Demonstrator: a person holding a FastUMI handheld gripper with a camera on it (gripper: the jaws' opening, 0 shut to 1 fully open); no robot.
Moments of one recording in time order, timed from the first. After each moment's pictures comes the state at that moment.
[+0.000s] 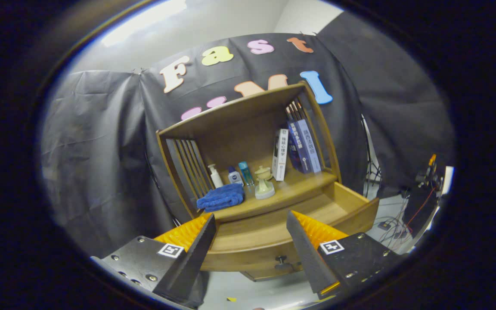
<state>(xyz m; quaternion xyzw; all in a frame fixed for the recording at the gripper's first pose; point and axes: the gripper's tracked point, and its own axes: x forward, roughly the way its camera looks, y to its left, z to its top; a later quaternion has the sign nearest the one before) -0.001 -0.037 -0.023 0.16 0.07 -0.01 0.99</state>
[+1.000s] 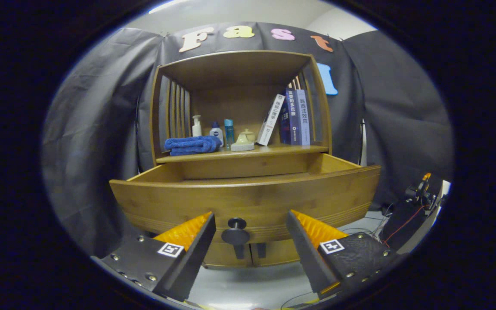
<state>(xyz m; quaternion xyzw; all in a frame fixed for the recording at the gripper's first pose) 0.035 -0.079 -0.188 0.00 0.09 -0.03 0.99</state>
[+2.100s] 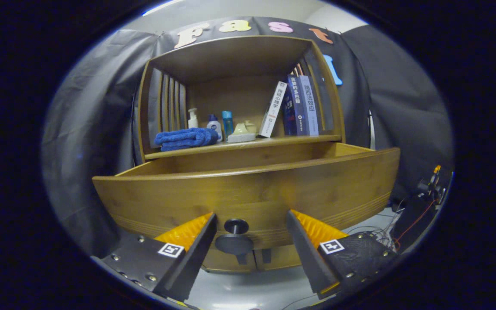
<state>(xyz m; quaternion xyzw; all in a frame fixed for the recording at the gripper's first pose) 0.095 -0.082 -0.216 0.03 0.10 -0.02 0.99</state>
